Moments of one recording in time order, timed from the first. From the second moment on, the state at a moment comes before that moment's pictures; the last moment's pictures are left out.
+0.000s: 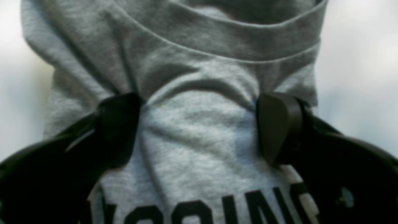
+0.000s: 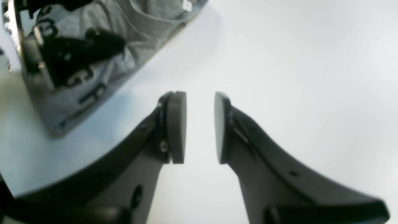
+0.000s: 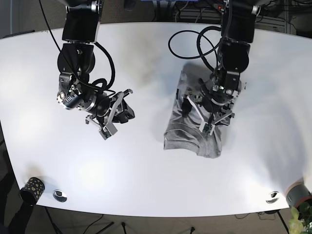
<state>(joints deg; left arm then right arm) -6.9 -4.8 8.4 72.9 -1.9 -9.4 27.9 7.6 6.3 8.6 91.2 25.3 39.9 -57.7</state>
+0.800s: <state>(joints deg) -16.3 -35.6 -8.9 34.4 -8.4 -26.0 13.8 6.2 4.3 8.5 96.3 24.3 39.8 -58.2</state>
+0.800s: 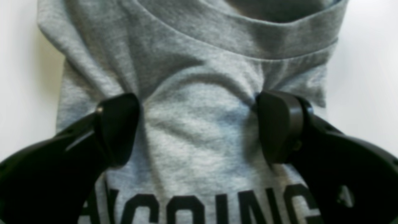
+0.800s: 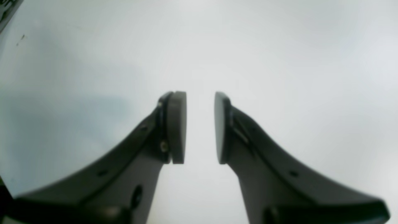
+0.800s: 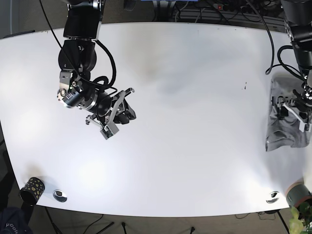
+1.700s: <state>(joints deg) -4.3 -44.9 -8.2 53.7 -23.3 -30.6 22.7 2.1 4.0 8.3 98.3 12.7 39.9 -49.7</state>
